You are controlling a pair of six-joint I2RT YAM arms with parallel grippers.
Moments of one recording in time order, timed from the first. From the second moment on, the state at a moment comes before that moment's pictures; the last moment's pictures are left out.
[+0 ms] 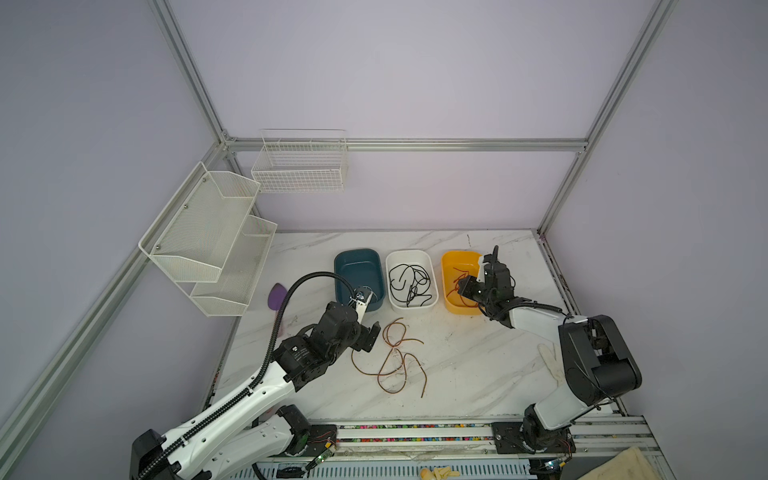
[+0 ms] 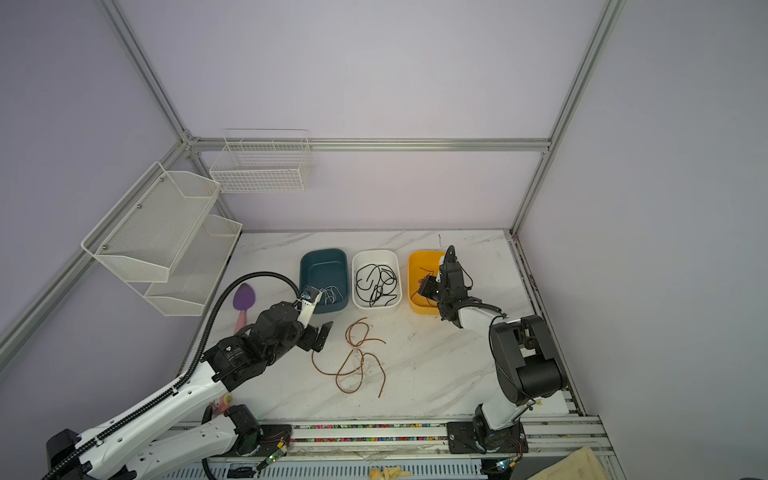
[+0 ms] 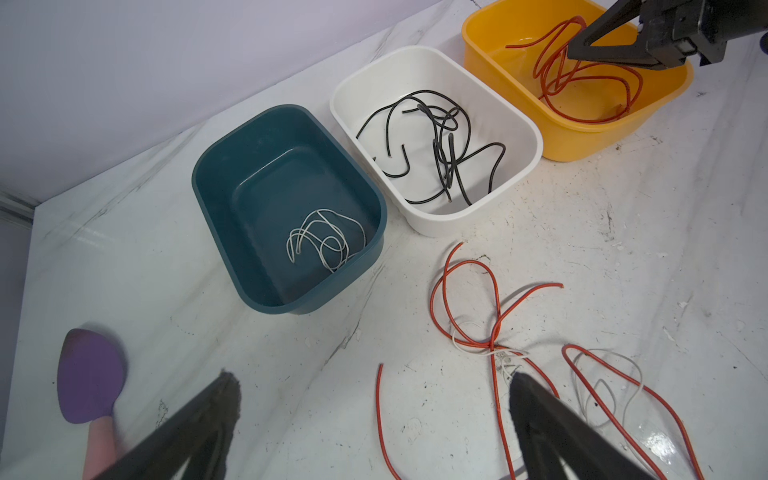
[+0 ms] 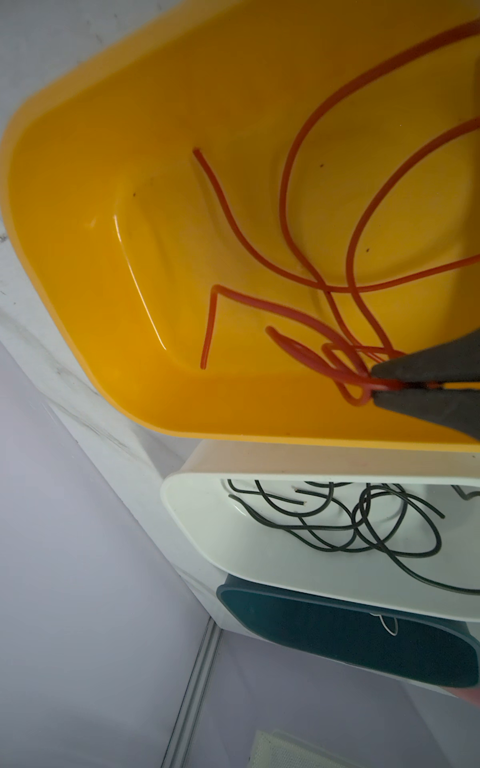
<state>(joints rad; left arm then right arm) -0.74 0.91 0.78 -0.51 -0.34 -0.05 0.27 1.62 0.81 0.24 -0.16 0.64</state>
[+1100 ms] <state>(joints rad) -0.74 0.91 0.78 -0.56 -0.33 -0.11 0.27 1.37 0.73 0.16 -0.22 0.62</state>
